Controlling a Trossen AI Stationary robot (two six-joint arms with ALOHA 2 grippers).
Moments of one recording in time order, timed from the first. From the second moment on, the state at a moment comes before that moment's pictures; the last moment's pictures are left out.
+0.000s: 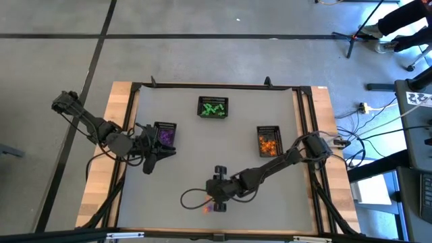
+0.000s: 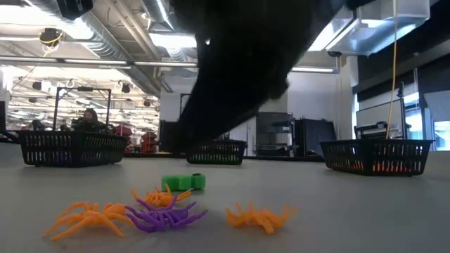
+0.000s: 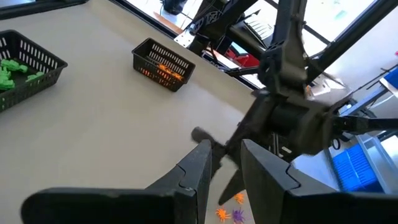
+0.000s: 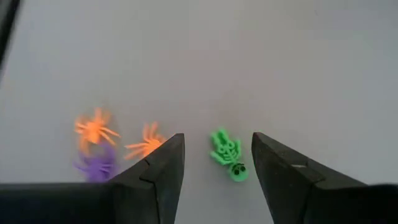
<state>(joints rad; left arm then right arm) -0.57 0.81 0.77 -0.36 -0.59 -0.81 0.45 2.14 1.49 -0.26 0.25 0.36</state>
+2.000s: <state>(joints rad) -0.57 0.81 0.77 -0.34 -0.70 -0.87 -0.42 1.93 1.60 -0.54 -0.14 0.19</state>
